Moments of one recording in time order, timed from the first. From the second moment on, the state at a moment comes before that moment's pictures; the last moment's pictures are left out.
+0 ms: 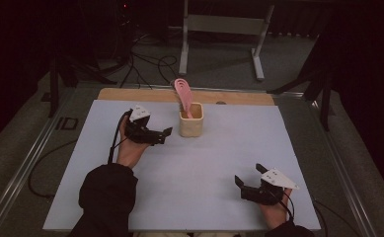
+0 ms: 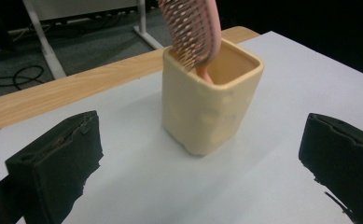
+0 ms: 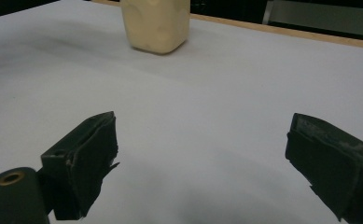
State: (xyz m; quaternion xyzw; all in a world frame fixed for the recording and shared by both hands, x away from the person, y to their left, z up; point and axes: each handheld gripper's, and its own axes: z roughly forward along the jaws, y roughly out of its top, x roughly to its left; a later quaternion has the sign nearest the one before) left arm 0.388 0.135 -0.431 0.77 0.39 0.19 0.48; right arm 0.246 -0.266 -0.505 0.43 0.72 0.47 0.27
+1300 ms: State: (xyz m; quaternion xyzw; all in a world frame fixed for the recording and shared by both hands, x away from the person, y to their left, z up) left arm 0.316 0.202 -0.469 0.75 0.40 0.21 0.48; right arm 0.246 -0.266 -0.506 0.43 0.72 0.47 0.27
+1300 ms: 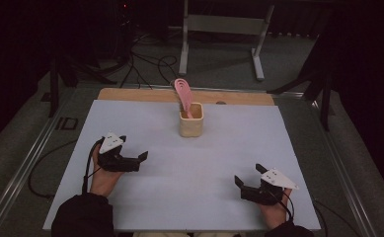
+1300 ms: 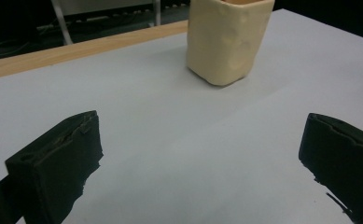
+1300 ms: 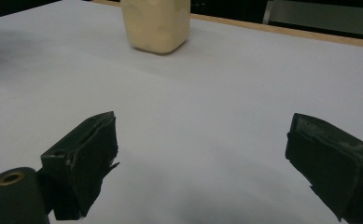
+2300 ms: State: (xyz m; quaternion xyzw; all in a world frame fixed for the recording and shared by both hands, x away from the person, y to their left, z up) left arm 0.269 0.258 -0.485 0.72 0.43 0.26 0.48; right arm 0.242 -0.276 -0.500 0.43 0.71 0.48 0.28
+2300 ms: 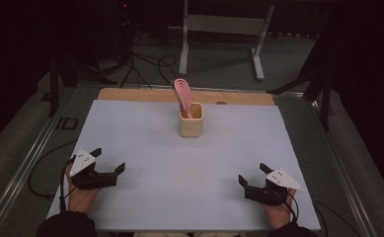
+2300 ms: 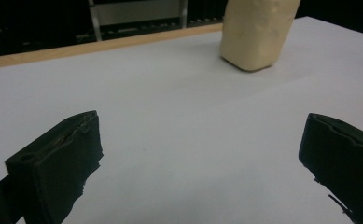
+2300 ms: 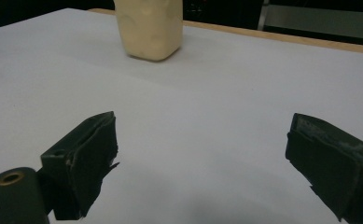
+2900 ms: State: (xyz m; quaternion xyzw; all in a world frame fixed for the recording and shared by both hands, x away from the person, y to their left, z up) left arm 0.253 0.254 -0.487 0.71 0.40 0.30 0.50; right arm 0.248 -0.292 -0.501 0.44 0.69 0.49 0.28
